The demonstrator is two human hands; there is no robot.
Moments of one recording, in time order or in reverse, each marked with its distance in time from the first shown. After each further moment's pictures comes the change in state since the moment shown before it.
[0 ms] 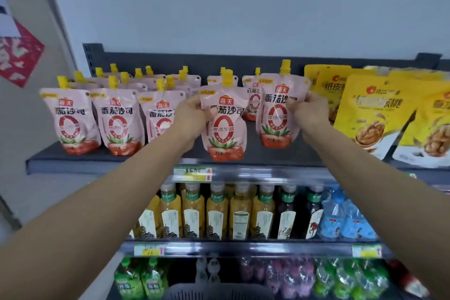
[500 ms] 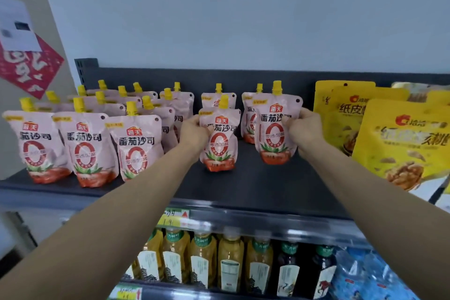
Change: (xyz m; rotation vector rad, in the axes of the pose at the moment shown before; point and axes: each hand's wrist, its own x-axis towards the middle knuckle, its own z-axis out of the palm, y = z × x) left_hand 0.109 -0.045 0.060 0.058 0.202 -0.101; right_hand 0.110 0.049 0.018 0.021 -0.106 0.074
